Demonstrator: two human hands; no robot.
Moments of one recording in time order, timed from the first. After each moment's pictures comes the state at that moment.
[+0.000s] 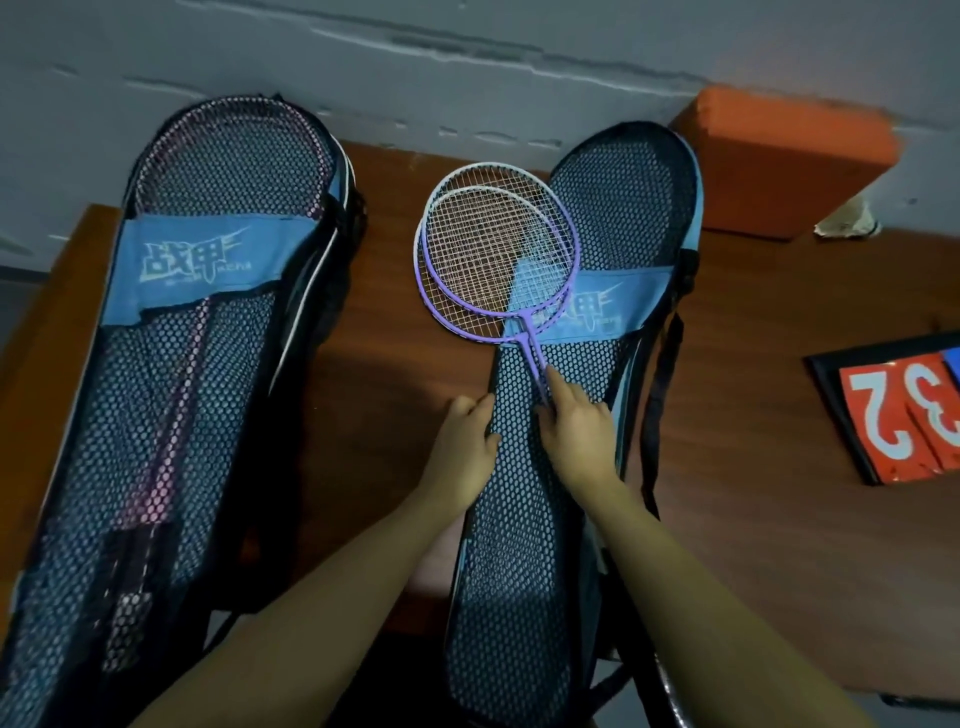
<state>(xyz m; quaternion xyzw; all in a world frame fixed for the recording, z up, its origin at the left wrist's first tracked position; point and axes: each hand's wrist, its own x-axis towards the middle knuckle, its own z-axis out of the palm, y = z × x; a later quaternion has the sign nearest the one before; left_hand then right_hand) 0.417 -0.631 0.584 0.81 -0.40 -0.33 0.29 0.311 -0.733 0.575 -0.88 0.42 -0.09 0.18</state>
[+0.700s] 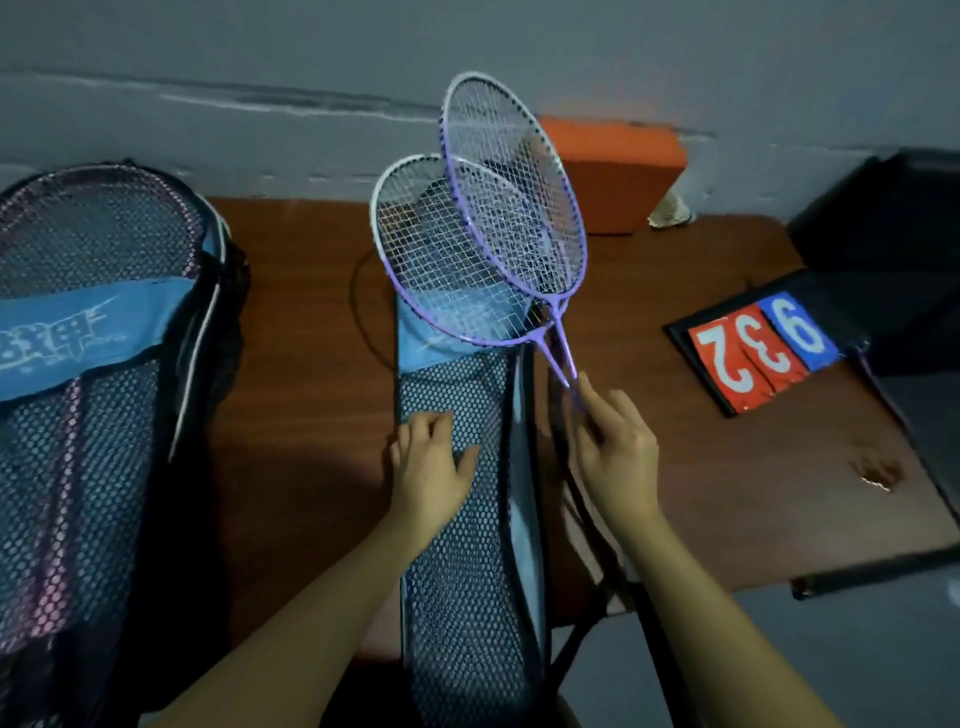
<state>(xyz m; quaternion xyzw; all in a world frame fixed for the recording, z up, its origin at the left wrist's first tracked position) 0.376 -0.643 0.591 0.81 -0.49 -0.21 0.25 0.208 -0.720 0.652 -0.80 0.47 -0.34 0.15</state>
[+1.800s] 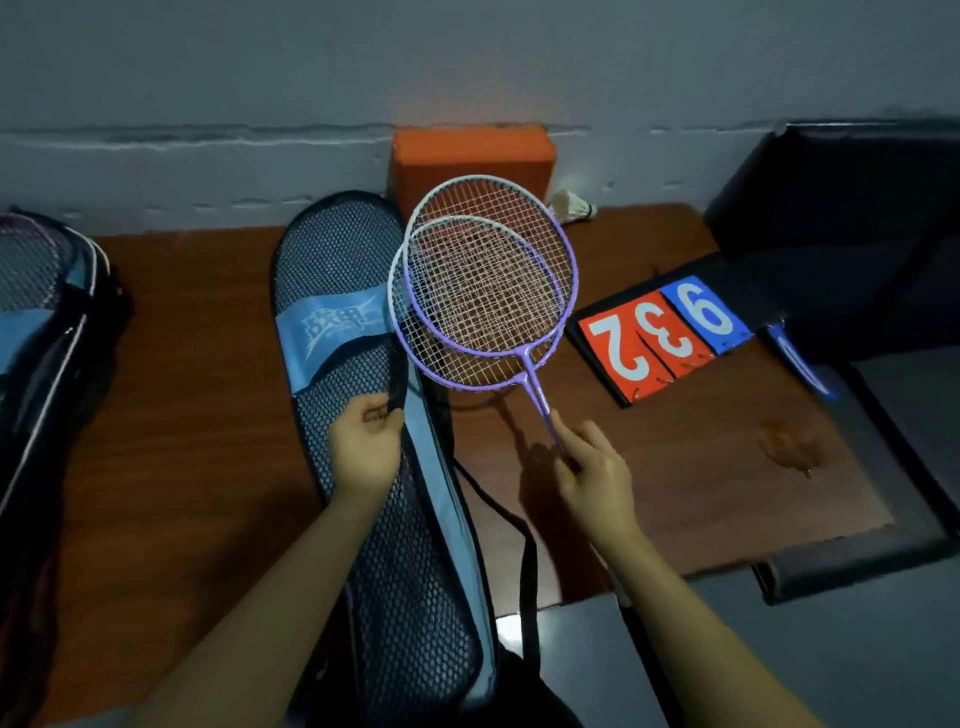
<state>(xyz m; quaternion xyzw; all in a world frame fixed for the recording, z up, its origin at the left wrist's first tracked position) 0.271 -0.707 0.639 0.78 -0.22 -0.29 0.51 0.045 -0.759 0.614 -0.79 0.50 -0.26 0.22</state>
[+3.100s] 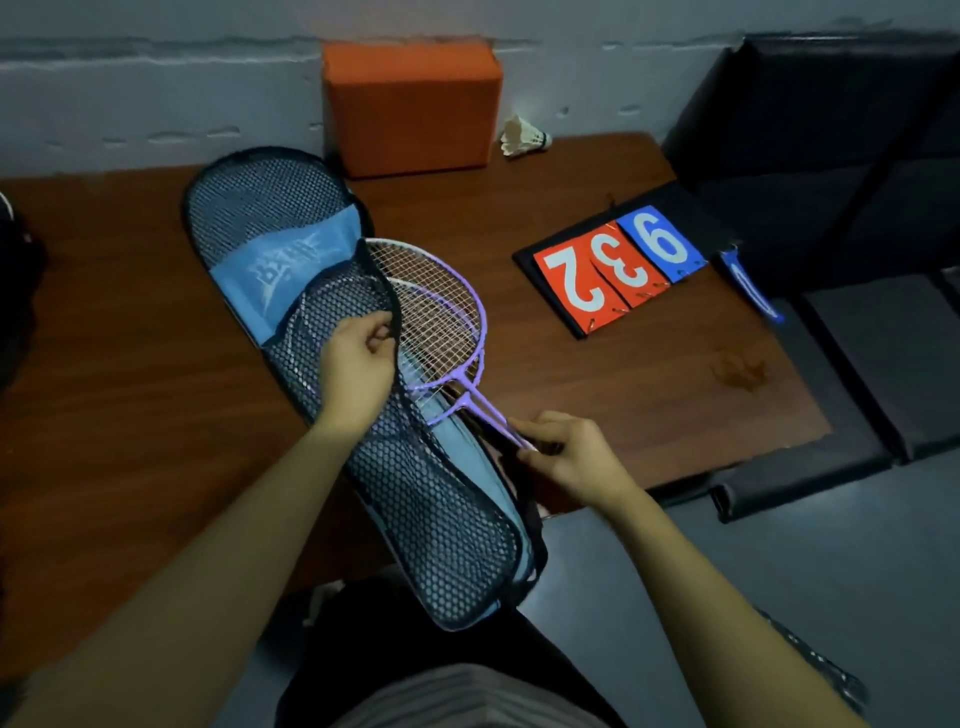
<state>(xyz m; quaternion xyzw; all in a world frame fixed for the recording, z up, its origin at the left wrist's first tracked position) 0.248 -0.726 0.635 0.78 -0.41 -0.23 0.41 -0.004 -0.738 0.610 -0.77 0.46 -0.15 0.41</state>
